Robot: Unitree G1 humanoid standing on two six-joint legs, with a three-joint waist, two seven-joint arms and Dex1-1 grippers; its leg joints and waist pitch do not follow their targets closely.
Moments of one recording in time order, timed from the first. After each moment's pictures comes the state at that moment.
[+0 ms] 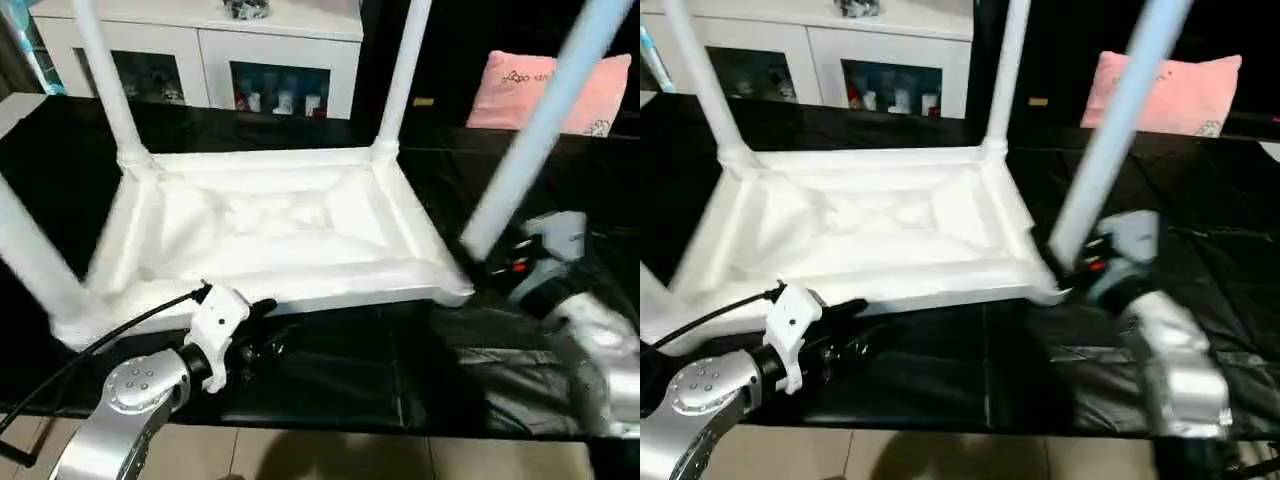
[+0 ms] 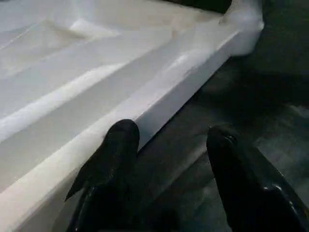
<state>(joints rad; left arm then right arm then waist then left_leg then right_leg) 0.04 0.42 -0.15 -0.26 -0.18 0.35 -0.63 -0.16 -0.33 -0.09 0.00 0.35 0.21 0.56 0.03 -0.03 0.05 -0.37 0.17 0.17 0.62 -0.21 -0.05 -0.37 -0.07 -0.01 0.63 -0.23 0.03</state>
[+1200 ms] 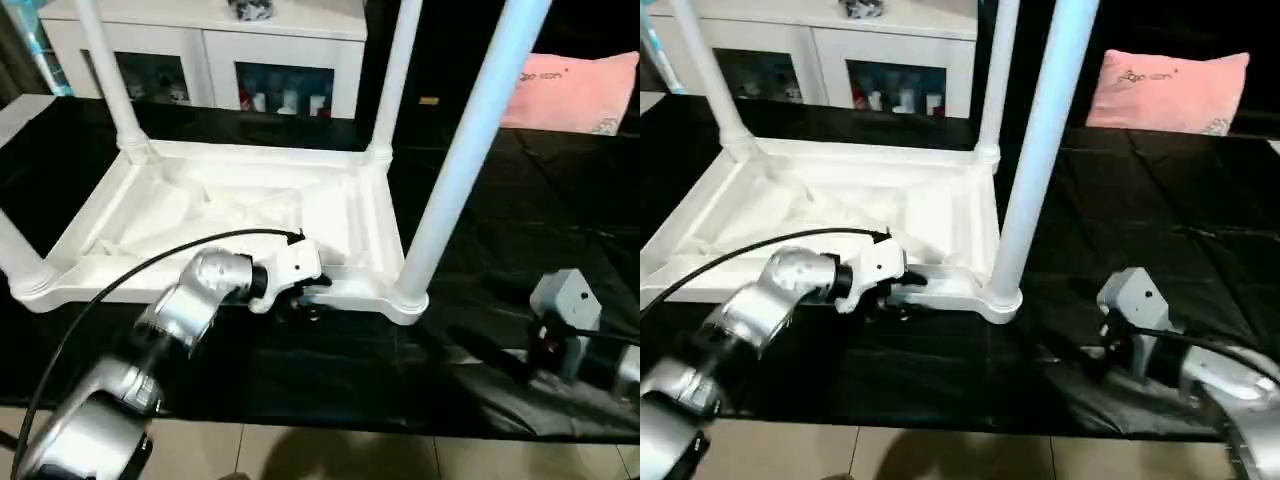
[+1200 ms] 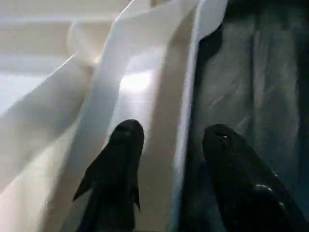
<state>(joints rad) -0.73 0.40 -0.45 0.66 0.06 0.05 -1.10 0.14 -0.76 -0.11 -0.36 0.39 0.43 0.85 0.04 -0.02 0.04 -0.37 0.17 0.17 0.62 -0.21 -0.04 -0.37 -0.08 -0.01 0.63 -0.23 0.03</state>
